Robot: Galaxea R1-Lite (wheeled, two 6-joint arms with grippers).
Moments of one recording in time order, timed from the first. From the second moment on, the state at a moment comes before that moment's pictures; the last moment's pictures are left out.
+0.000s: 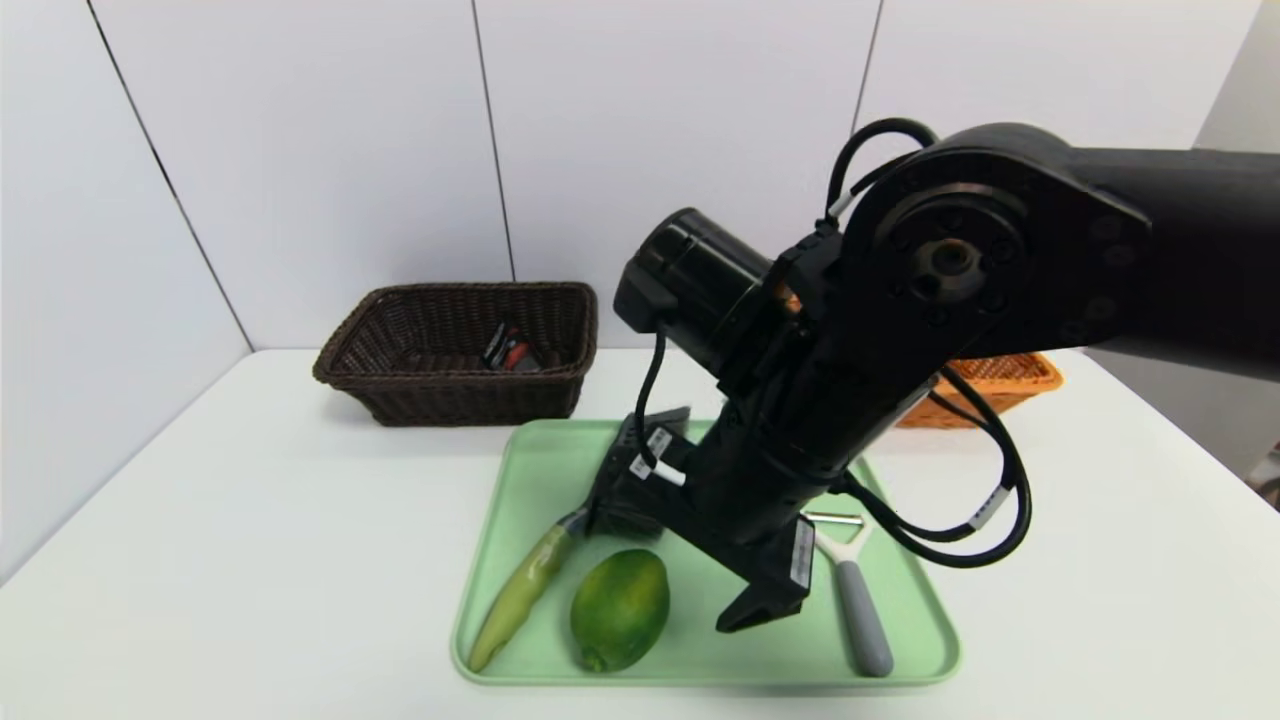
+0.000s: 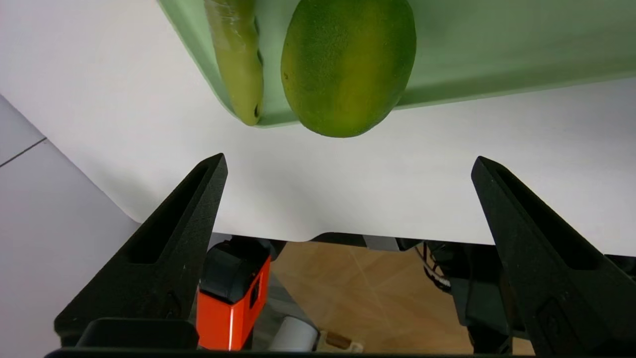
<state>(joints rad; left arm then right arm) -0.25 0.58 -0.94 0.86 -0.09 -0.26 0.88 2.05 -1.96 1.04 0.18 1.28</state>
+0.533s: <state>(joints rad) -0.25 0.57 -0.95 0.86 -0.09 -0.25 0.88 2.16 -1.96 1.00 0.20 1.30</state>
